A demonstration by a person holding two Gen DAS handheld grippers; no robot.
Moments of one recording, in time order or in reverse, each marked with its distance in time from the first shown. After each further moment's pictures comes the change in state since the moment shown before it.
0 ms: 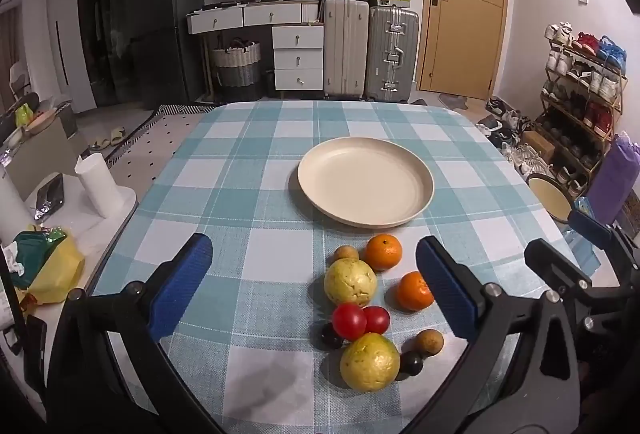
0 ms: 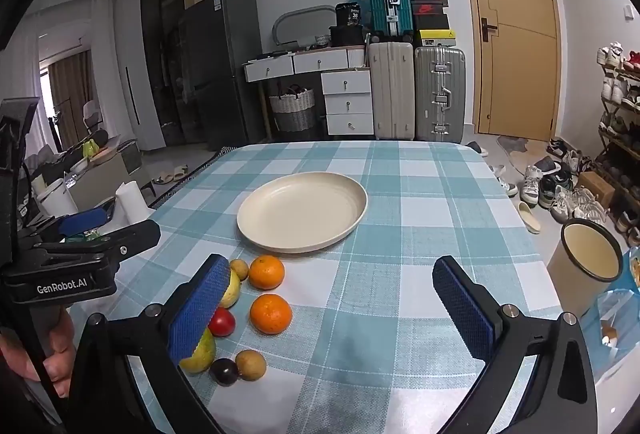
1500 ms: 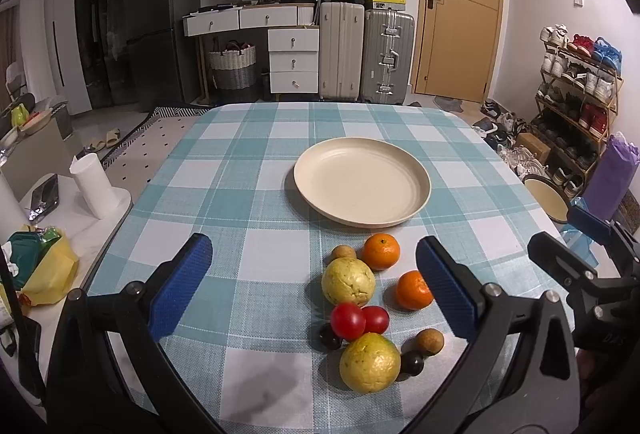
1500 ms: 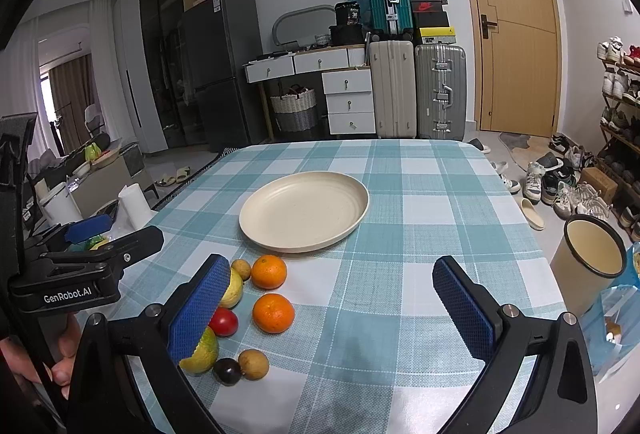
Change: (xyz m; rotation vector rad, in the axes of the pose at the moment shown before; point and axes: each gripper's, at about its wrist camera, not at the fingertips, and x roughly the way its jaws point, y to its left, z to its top) left arm 0.006 -0.005 -0.005 0.002 -0.006 -0.013; right arm 0.002 -0.002 -0.002 0.014 -0.001 0.004
